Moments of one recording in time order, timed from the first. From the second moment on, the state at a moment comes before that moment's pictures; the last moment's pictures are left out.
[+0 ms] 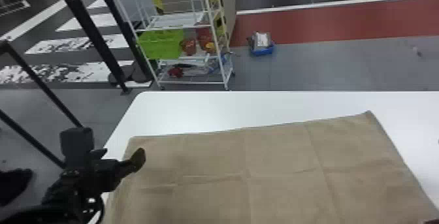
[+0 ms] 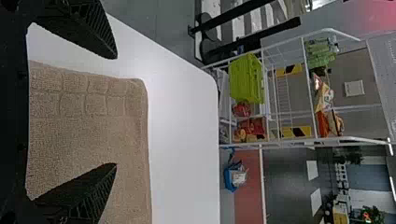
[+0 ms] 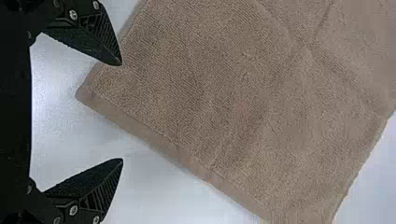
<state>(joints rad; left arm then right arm) 0.40 0.08 0.49 -2.27 -0.04 0.84 -0.26 0.03 -0.53 0.28 -2.08 0.76 1.23 1.35</state>
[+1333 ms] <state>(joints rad) 0.41 0.08 0.50 -2.27 -0.04 0.84 -0.27 0.06 -0.56 0.32 -2.10 0.82 1.24 1.36</state>
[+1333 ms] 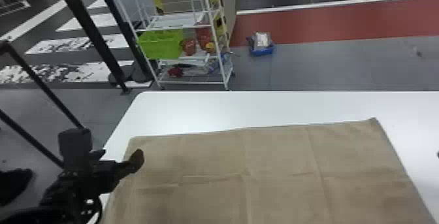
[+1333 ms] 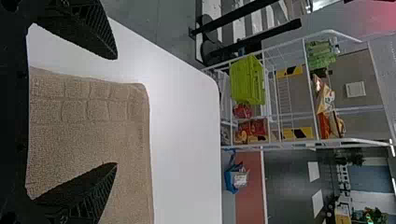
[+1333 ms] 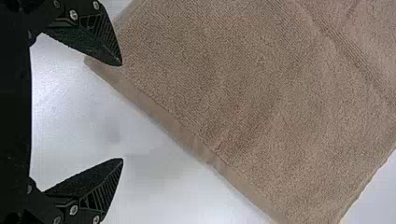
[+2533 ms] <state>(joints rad) 0.41 0.08 0.51 -2.27 -0.04 0.83 -0.27 0.10 -0.55 0.29 -2.13 0.76 1.25 1.36</state>
